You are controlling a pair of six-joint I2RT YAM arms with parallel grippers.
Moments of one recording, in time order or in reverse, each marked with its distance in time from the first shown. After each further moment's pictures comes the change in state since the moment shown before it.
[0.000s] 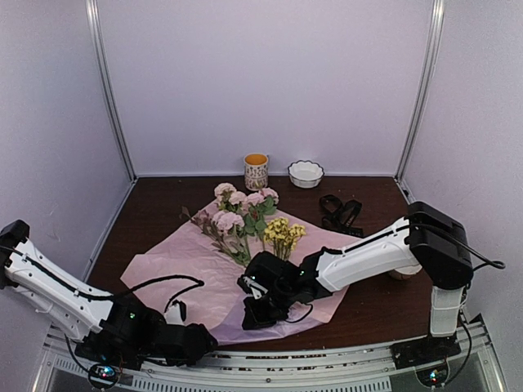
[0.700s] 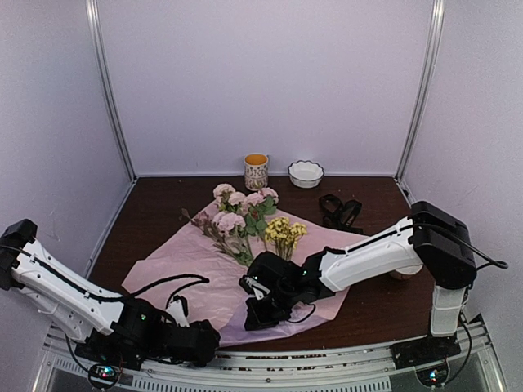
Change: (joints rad) left arm 0.000 0.080 0.055 -0.068 -0.101 0.001; right arm 0.000 -0.017 -0.016 -0.008 -0.003 -0.017
